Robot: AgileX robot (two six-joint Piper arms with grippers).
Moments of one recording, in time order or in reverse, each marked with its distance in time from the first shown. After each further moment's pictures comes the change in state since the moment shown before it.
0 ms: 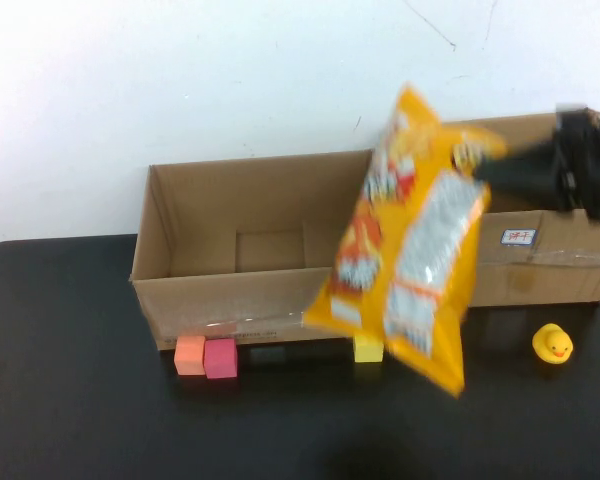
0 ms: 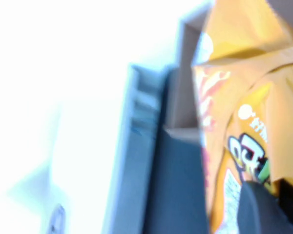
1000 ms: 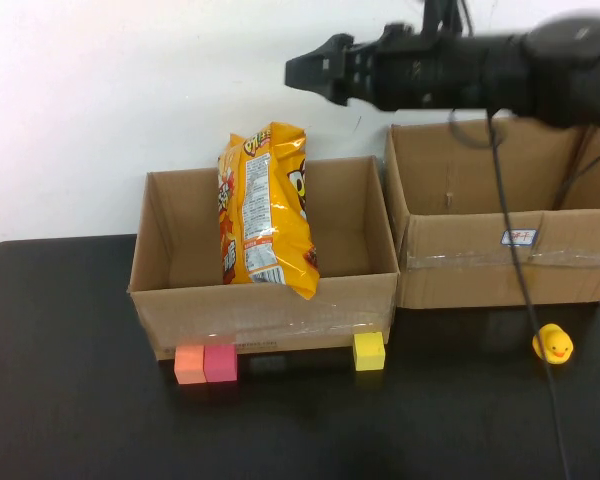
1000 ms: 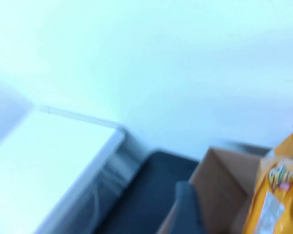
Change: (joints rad) right arm 0.336 0.443 -0.696 -0.118 -0.347 -0.124; left arm 0.000 -0.377 0.550 0.209 -0.388 -0.156
